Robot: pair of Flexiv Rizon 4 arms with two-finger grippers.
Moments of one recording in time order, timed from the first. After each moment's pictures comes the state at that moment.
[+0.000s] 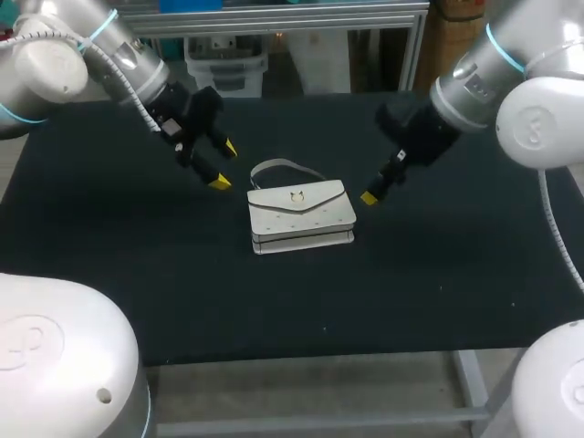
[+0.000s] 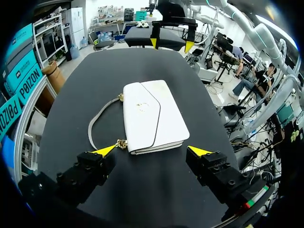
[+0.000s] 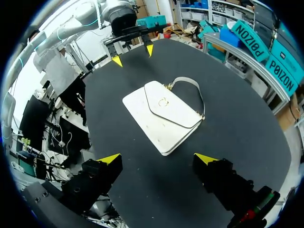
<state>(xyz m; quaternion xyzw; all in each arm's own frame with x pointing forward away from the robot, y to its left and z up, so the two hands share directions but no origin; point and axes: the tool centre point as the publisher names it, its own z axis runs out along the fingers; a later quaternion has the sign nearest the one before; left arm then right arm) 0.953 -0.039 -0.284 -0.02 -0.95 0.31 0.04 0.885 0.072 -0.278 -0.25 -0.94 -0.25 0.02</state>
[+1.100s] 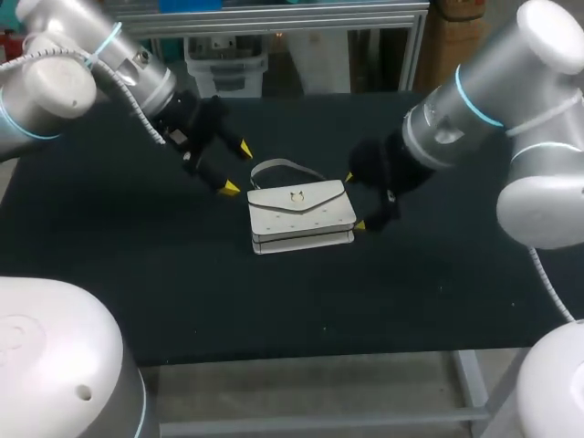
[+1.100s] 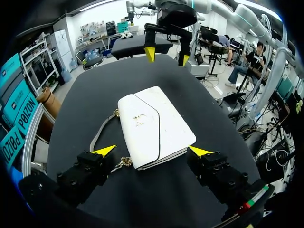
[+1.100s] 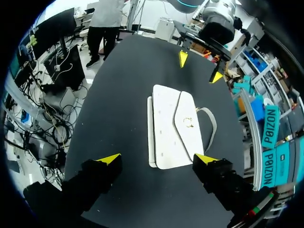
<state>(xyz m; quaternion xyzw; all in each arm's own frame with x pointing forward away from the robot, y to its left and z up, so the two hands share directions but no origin) 0.952 -0.060 -0.298 -0.12 -0.93 0.34 0.00 0.874 0.106 -0.298 0.09 -0.96 -0.21 -0.14</state>
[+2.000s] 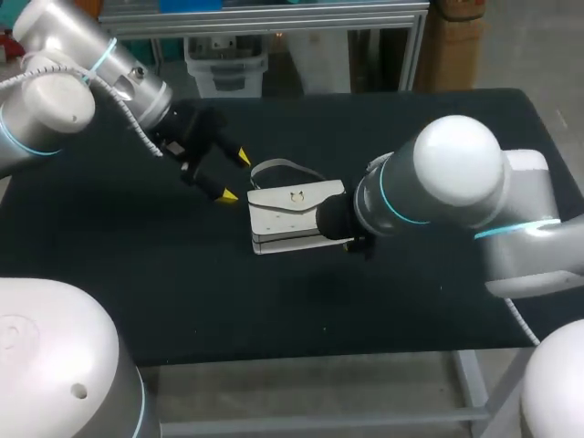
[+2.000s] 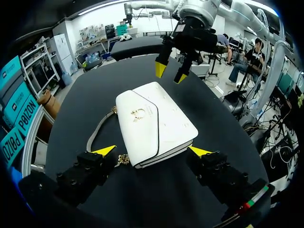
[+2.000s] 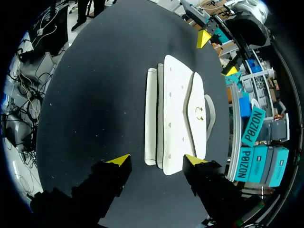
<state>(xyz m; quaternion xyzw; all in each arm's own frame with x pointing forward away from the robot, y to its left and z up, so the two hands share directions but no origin) 0.953 -0.055 -0.314 -0.12 -0.93 0.35 0.00 0.876 0.118 -0.352 0.09 -0.95 -0.07 -0.28</state>
